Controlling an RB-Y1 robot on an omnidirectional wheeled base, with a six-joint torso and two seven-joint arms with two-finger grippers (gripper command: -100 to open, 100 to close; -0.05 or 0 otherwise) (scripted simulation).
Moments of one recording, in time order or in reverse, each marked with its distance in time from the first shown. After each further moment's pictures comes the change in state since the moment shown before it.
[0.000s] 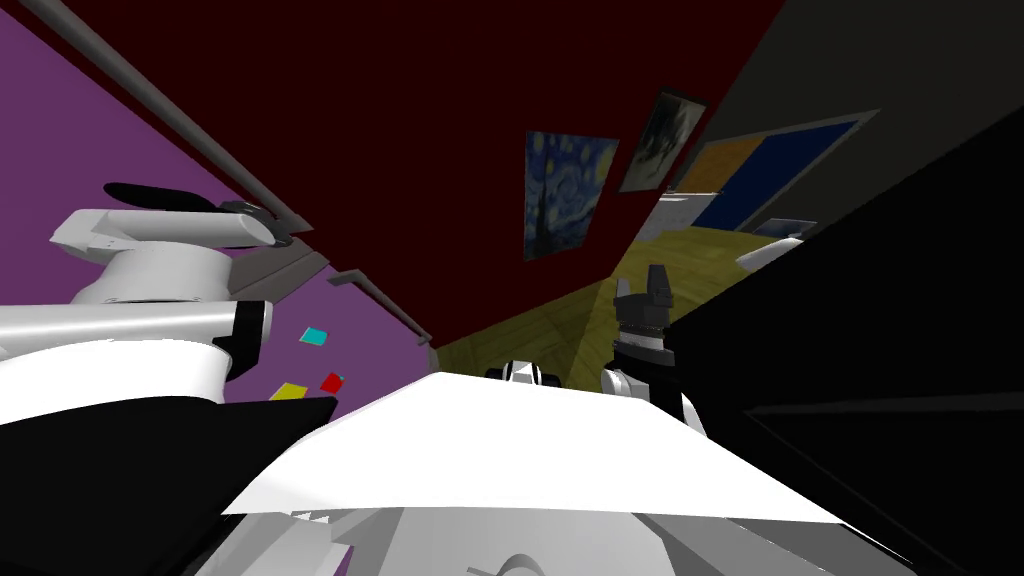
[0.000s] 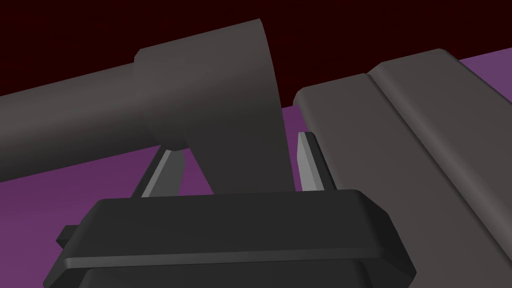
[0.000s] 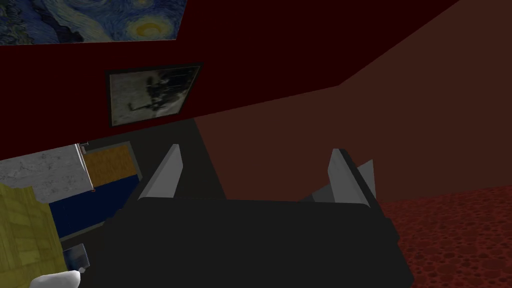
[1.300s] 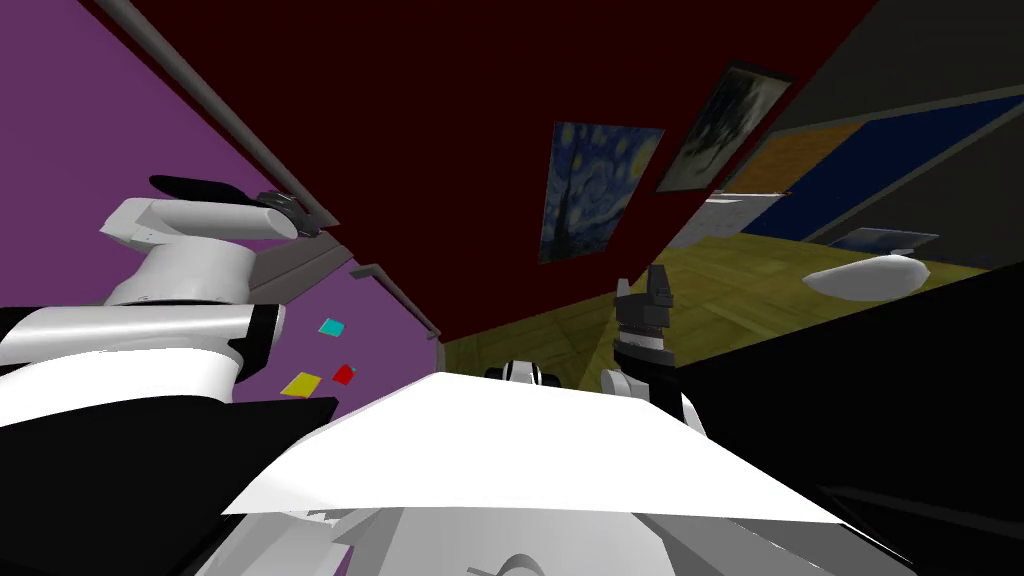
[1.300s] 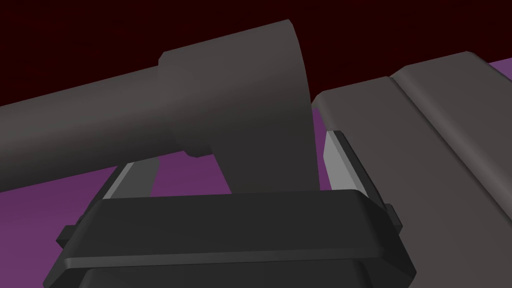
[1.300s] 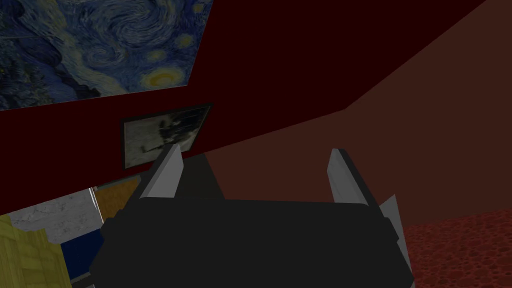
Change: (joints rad) left arm 0.016 -0.032 -0.030 -0.179 0.029 0.040 0.027; right arm -0.001 0.000 0.000 0.000 0.000 0.000 0.000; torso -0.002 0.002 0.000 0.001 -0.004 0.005
